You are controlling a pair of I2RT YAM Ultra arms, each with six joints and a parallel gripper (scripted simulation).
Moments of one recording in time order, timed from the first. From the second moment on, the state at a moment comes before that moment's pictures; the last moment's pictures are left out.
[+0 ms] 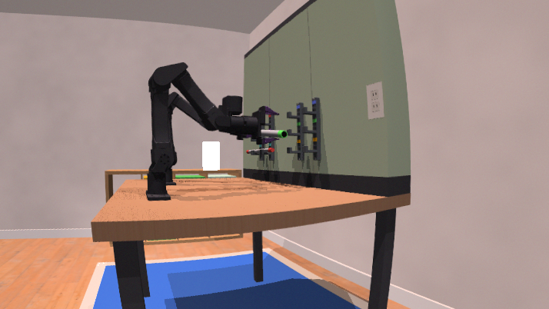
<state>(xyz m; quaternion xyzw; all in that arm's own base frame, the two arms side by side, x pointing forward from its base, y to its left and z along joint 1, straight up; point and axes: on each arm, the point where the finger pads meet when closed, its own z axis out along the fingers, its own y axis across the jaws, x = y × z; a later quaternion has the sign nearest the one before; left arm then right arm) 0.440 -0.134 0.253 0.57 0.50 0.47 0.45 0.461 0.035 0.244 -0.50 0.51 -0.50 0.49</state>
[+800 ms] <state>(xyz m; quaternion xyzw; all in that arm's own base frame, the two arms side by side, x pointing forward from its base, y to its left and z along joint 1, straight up) 0.441 -0.134 0.256 0.56 0.49 0.48 0.46 0.461 0.035 0.244 -0.50 0.51 -0.50 0.49</state>
